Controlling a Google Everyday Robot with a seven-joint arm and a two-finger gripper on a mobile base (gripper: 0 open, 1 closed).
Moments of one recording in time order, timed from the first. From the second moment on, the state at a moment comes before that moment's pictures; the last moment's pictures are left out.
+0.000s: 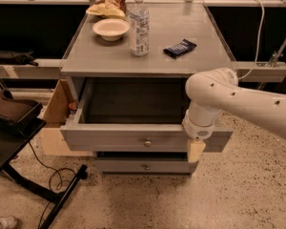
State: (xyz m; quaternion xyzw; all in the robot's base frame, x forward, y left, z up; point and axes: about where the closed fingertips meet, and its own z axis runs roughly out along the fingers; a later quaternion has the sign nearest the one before) arm 0.527 -0.159 0.628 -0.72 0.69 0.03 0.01
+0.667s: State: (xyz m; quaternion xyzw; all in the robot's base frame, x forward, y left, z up) arm 0.530 -0.159 0.634 -0.72 0.69 0.03 0.01
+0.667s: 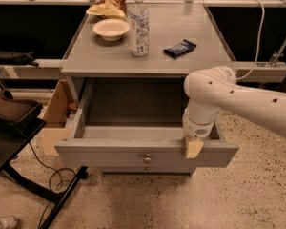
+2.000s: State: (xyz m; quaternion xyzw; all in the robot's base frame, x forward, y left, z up) arm 0.492 -0.159 0.630 -0.74 0.67 0.07 -0.01
